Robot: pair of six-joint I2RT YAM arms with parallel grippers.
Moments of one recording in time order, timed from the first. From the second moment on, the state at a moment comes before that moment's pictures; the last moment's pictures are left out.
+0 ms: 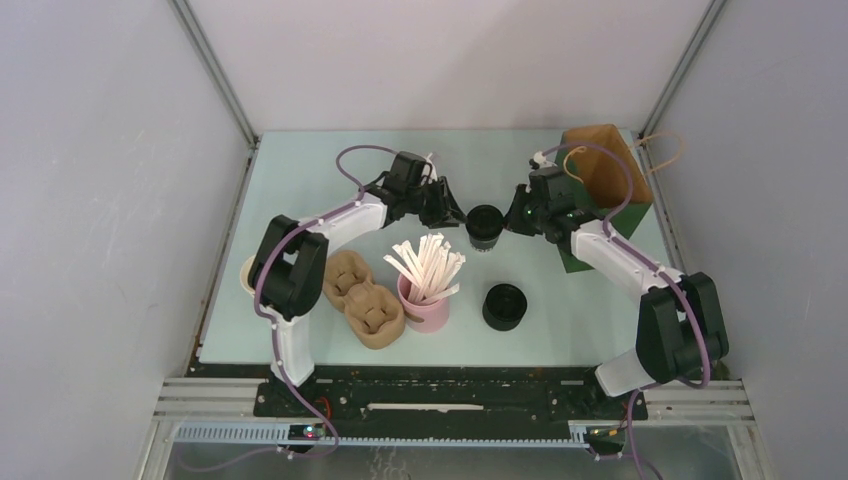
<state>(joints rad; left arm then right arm) -0.54 1.94 1.40 -0.19 0.45 -0.76 0.37 1.49 1.03 -0.26 -0.04 0.53</state>
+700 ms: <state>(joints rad) -0.55 1.94 1.40 -0.20 0.45 -0.76 0.34 1.49 1.11 -0.38 -0.06 0.47</state>
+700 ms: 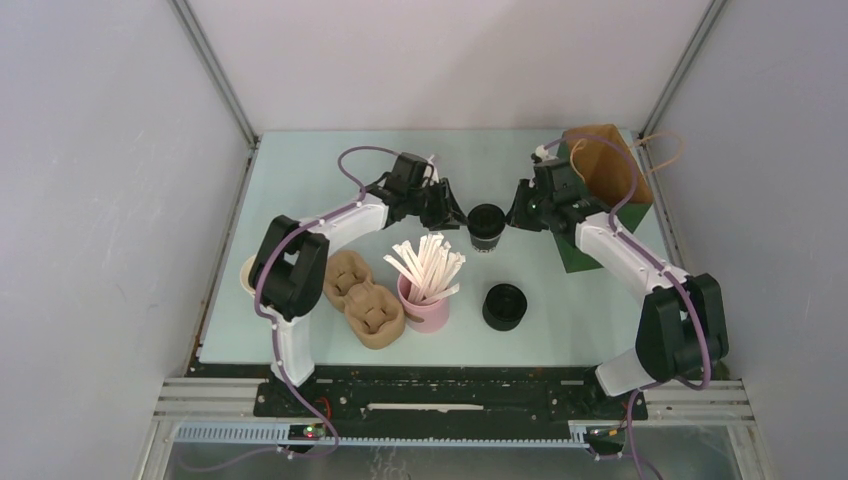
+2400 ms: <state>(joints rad) -0.43 1.73 1.33 -0.30 0.39 -0.67 0.54 1.68 1.40 -0.57 0.12 0.08</state>
